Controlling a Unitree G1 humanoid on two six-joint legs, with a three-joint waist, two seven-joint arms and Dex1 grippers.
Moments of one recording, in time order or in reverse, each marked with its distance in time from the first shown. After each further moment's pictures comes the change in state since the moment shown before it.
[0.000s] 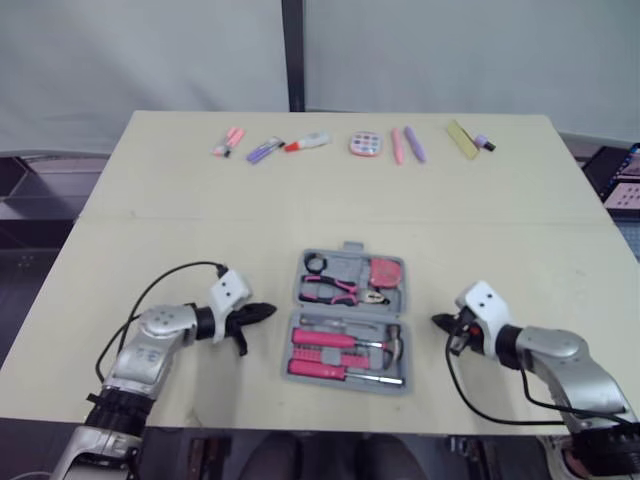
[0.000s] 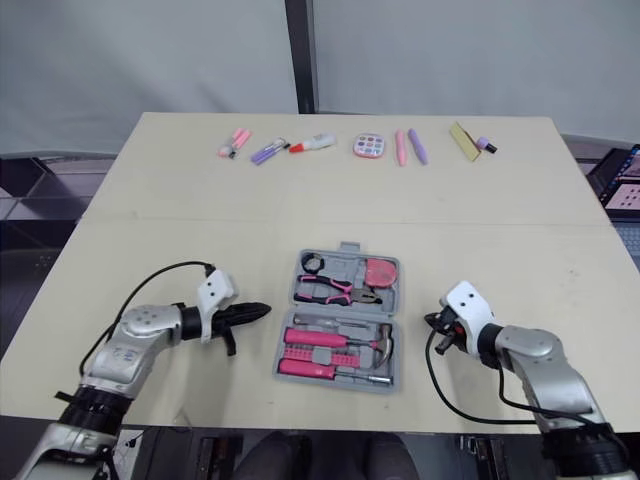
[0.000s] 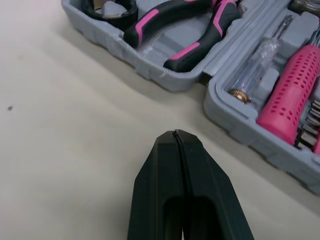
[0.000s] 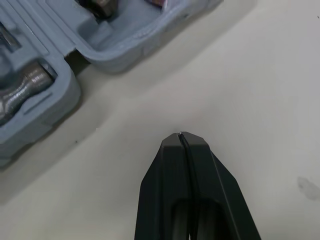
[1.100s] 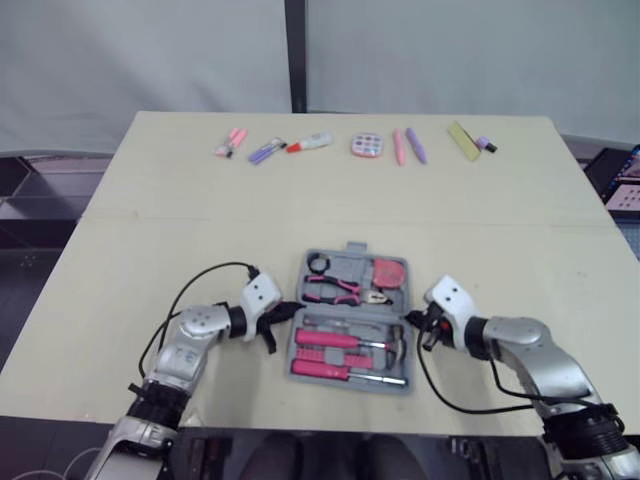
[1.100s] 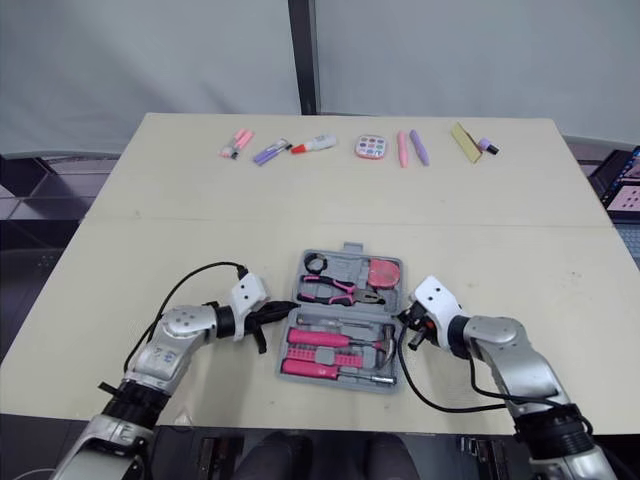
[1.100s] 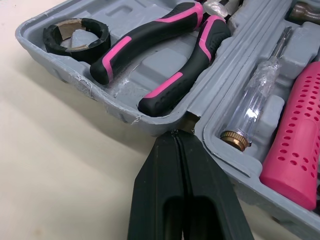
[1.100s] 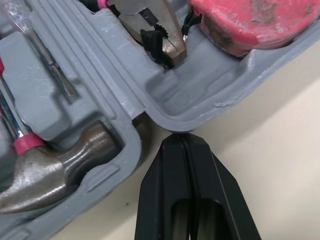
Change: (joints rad) left arm -0.013 -0.122 -0.045 0.052 0.095 -0.101 0.060; right arm -0.062 0.048 0.107 -0.040 -0.025 0.067 0.007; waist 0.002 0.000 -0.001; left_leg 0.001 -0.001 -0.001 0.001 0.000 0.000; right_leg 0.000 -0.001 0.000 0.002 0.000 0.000
